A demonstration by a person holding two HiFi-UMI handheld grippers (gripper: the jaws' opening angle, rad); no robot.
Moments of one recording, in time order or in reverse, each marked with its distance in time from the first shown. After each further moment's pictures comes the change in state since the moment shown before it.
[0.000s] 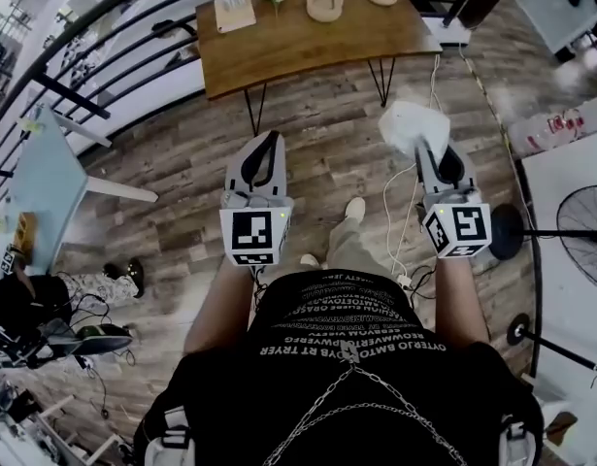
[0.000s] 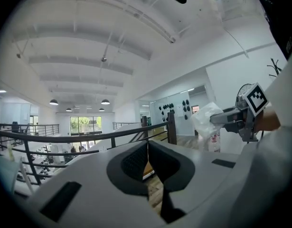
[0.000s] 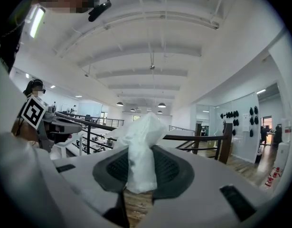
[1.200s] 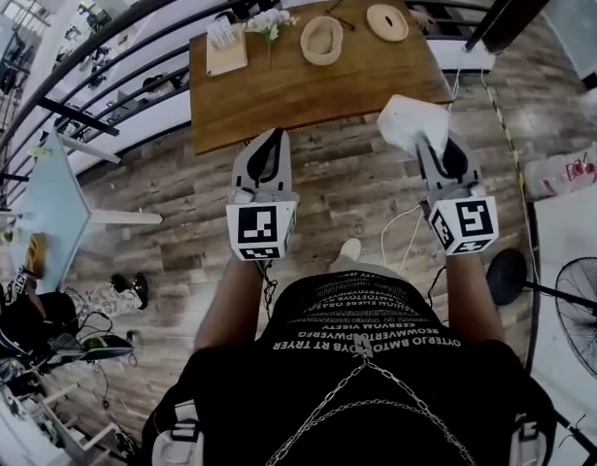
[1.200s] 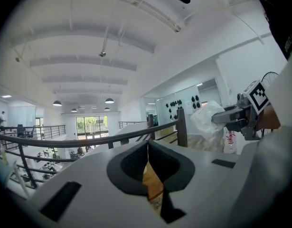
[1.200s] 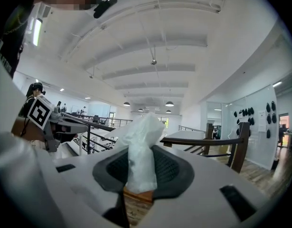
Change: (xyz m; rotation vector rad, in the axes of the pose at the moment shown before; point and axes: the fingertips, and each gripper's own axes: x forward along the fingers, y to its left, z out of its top) left arm 0.248 0.003 0.036 0.002 0.026 0.099; right arm 0.198 -0.172 0.011 -0.026 0.001 0.145
